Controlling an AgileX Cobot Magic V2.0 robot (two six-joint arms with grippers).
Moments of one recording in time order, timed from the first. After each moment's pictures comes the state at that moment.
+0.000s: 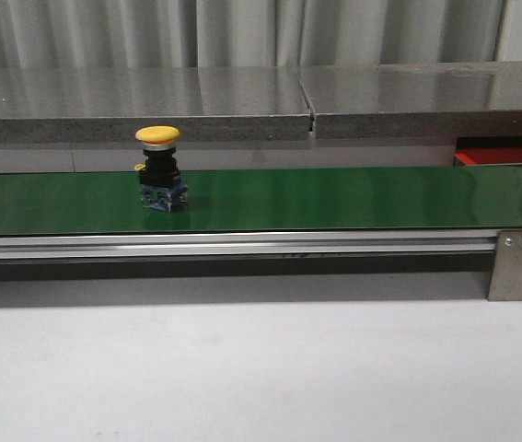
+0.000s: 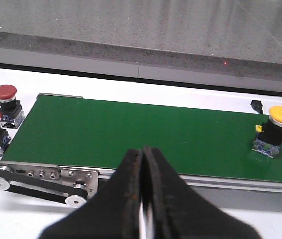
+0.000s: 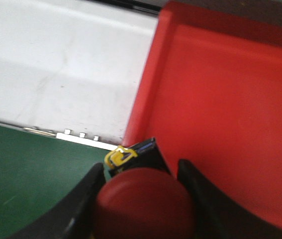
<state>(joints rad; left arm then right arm) 0.01 0.41 -0.42 -0.14 0.37 0.01 -0.21 1.93 -1.81 0.22 0.98 -0.42</state>
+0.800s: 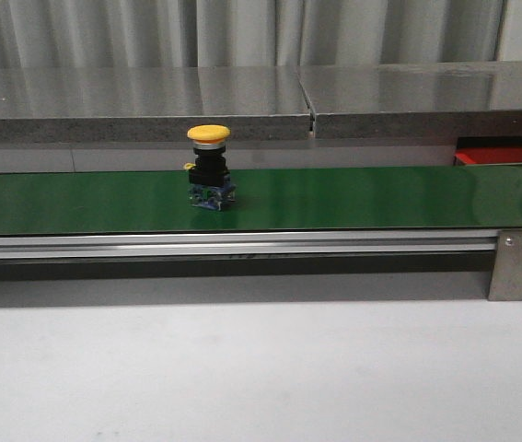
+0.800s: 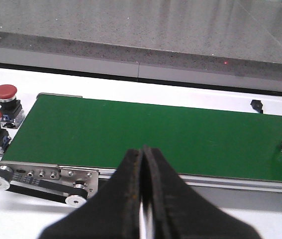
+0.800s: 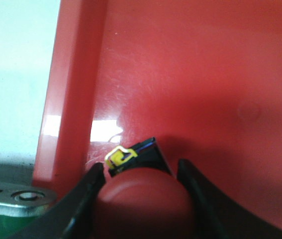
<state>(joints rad) 0.01 0.41 -0.42 -0.14 0.37 0.01 -0.27 2.17 -1.82 0.22 0.84 -0.41</state>
